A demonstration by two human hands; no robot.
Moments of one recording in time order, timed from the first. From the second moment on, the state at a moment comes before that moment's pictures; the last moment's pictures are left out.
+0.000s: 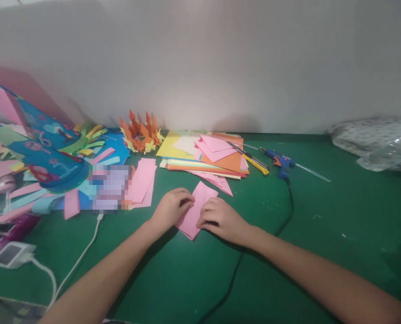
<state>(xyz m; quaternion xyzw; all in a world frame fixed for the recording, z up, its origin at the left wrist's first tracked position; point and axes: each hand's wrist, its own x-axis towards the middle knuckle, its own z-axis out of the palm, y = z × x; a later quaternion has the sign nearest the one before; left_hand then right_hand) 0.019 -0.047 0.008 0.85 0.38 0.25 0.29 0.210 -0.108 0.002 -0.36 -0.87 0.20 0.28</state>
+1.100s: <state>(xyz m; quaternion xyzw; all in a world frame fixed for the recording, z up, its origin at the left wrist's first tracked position) -0.006 -0.042 0.016 0.82 0.31 0.12 0.46 0.202 -0.117 0.007 -0.29 -0.91 0.21 0.22</state>
